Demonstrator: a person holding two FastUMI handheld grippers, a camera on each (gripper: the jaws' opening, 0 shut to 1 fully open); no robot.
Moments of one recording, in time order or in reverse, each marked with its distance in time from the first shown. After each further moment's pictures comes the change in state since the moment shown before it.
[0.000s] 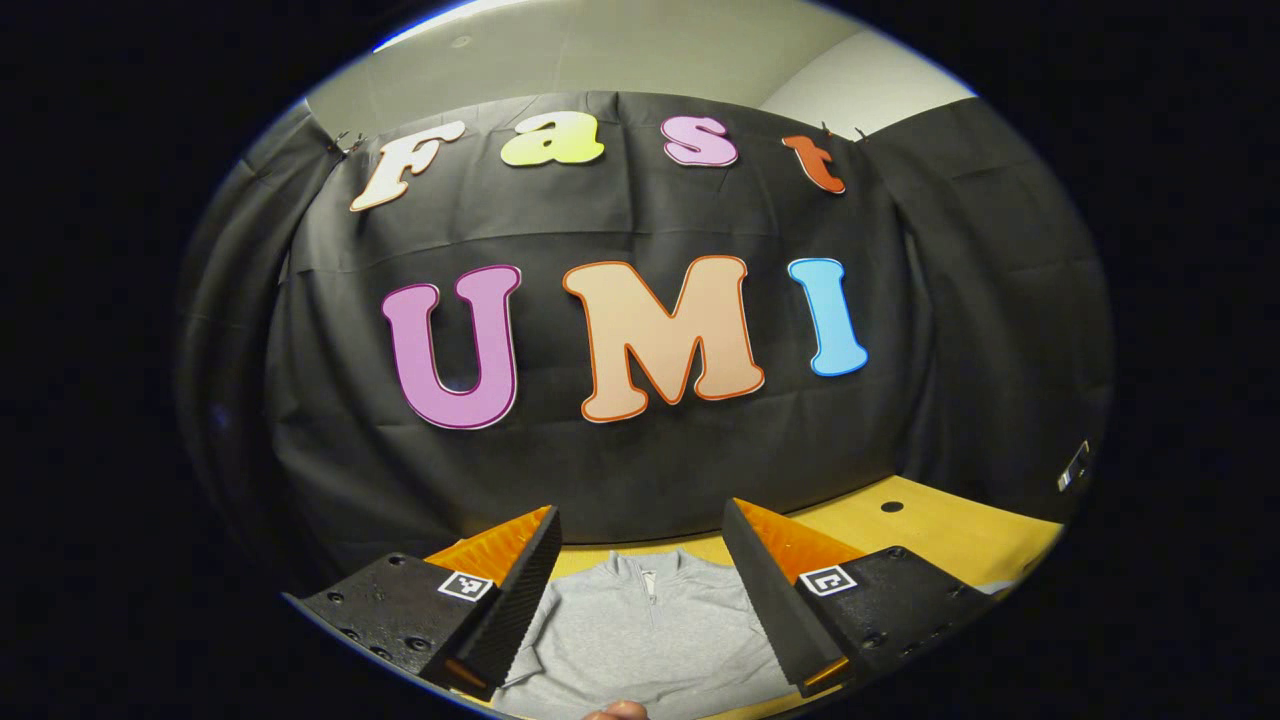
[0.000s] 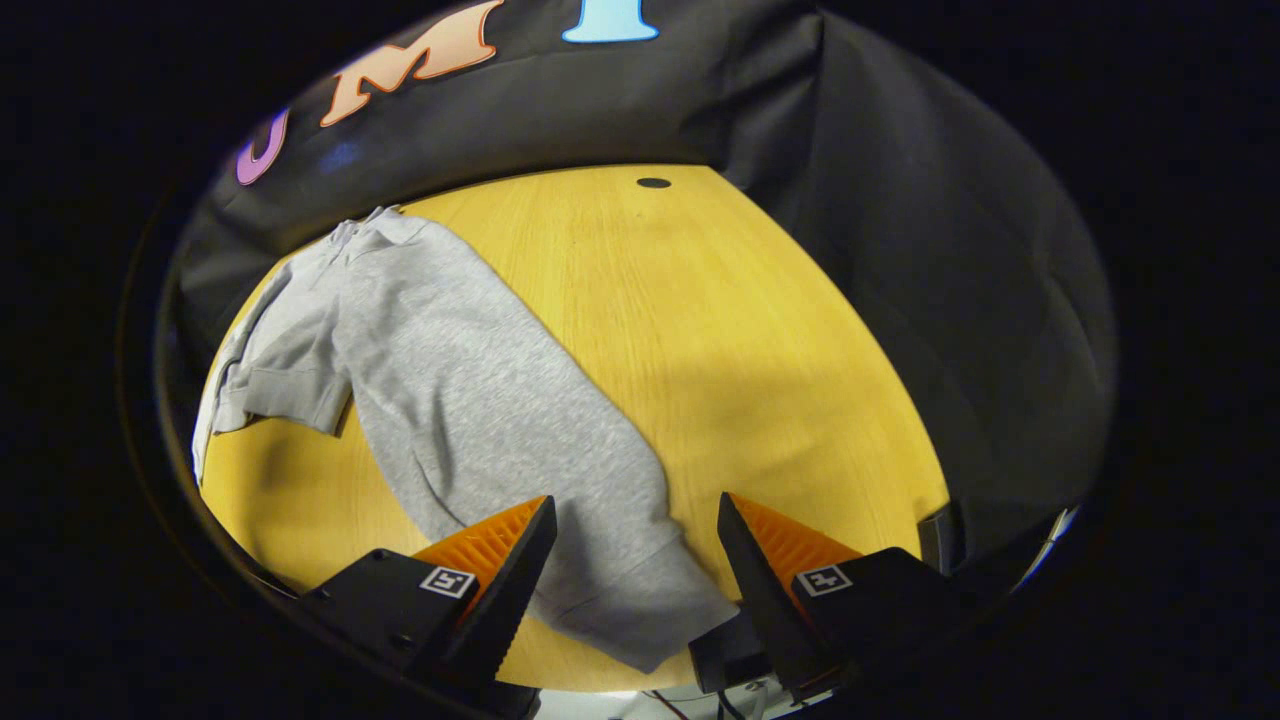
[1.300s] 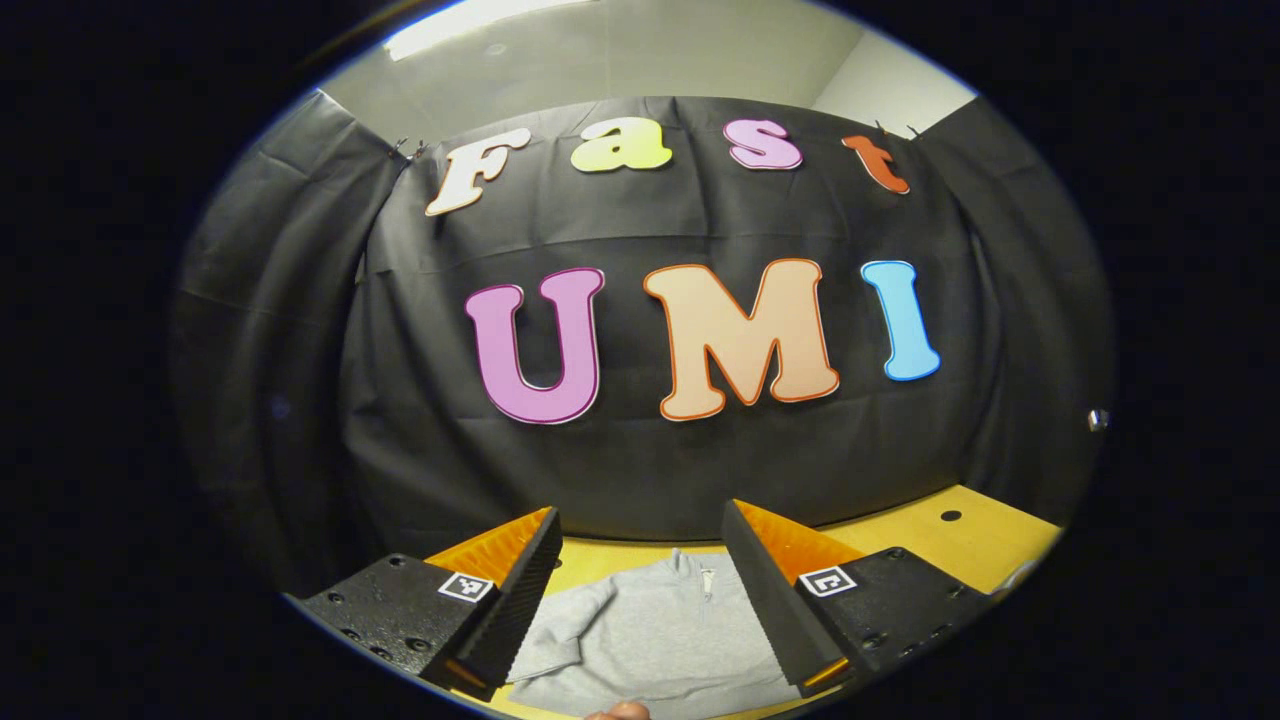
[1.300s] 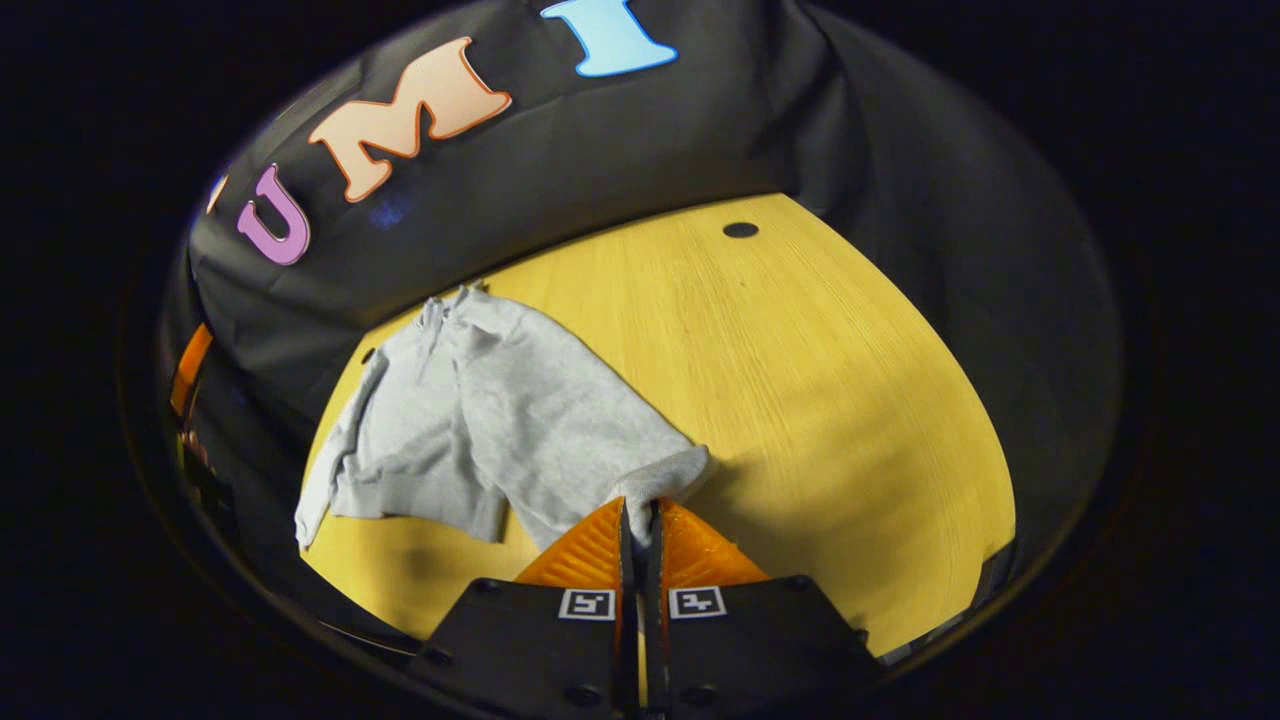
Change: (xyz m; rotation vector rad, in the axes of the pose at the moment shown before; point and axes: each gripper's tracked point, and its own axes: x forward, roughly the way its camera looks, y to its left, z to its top) left arm -0.021 0.065 -0.009 -0.016 -0.002 0.229; right arm -0.032 0.093 0.117 0.148 -0.085 0.301
